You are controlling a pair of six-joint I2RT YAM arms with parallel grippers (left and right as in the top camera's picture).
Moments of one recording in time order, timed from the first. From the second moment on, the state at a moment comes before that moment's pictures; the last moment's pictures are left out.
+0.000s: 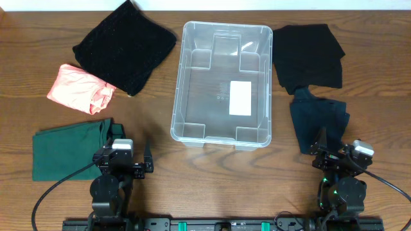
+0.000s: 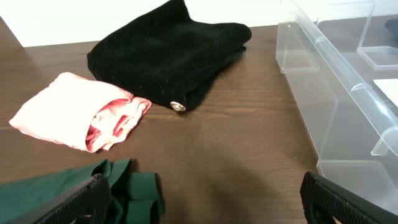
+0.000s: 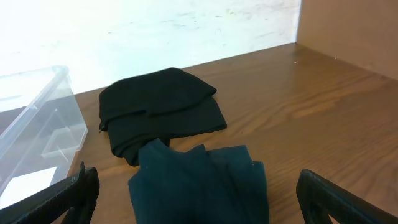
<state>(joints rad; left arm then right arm) -0.02 0.01 0.13 -0.42 -0.01 0.06 0.04 0.01 0.07 -0.22 0.32 0.22</state>
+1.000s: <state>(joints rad) -0.02 0.02 0.17 -0.26 0.01 -0.07 0.04 0.01 0.07 -0.22 0.32 0.22</state>
